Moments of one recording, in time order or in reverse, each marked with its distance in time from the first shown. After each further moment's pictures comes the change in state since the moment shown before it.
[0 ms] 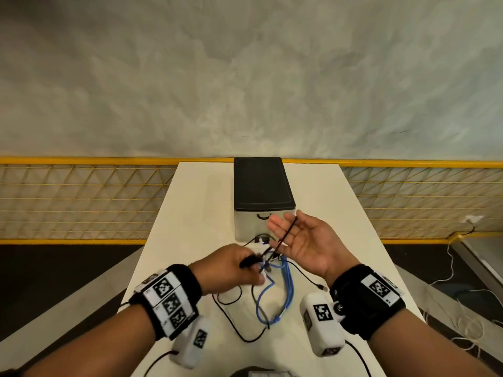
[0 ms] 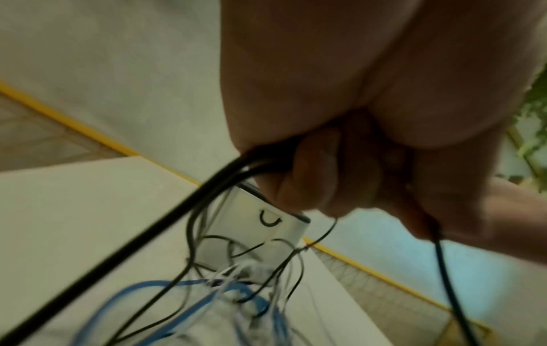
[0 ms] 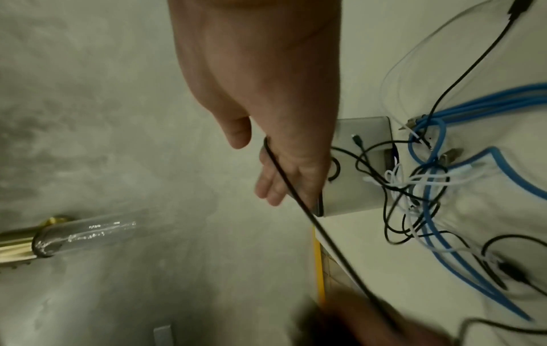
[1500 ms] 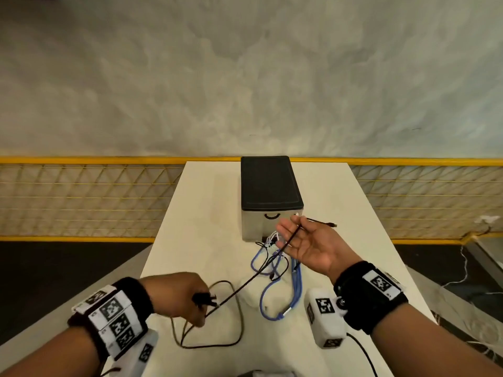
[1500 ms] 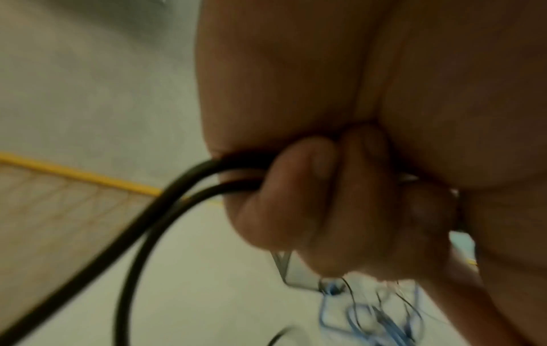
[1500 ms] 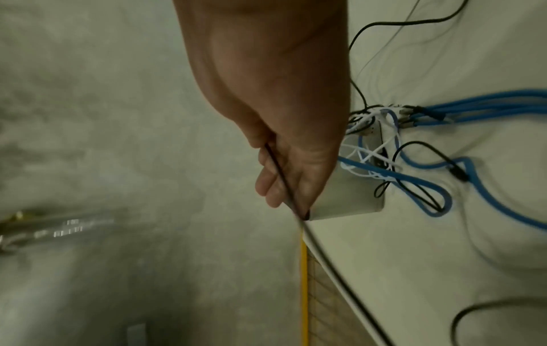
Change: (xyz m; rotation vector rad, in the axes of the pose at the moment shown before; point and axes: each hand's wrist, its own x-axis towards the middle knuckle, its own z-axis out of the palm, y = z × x) left_hand -0.063 -0.052 -0.051 0.392 -0.356 -0.291; right_hand 0.020 0.007 -0.005 0.015 0.178 0.034
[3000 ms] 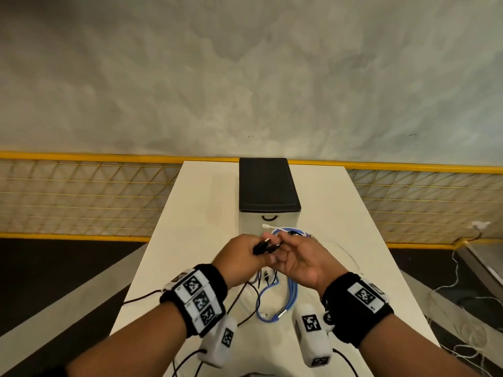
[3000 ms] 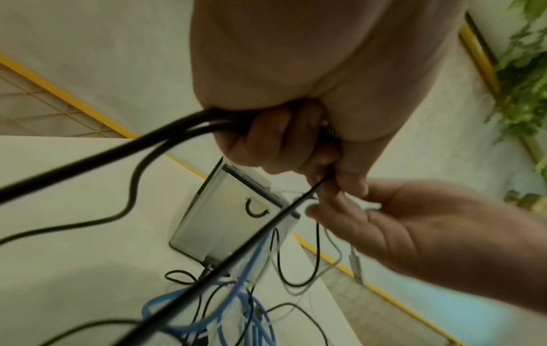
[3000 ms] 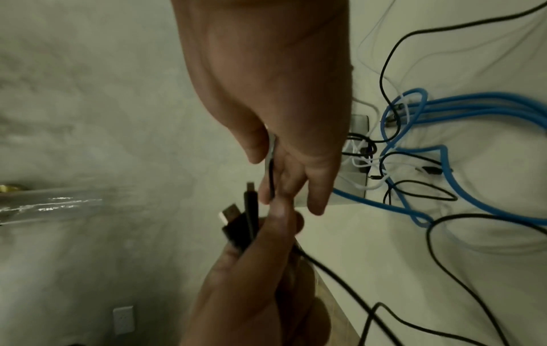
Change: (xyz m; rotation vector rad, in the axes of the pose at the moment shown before) left_hand 0.074 0.095 0.000 -0.470 0.583 0.167; right_hand 0.002 0.027 0.006 -0.075 -0.055 0.068
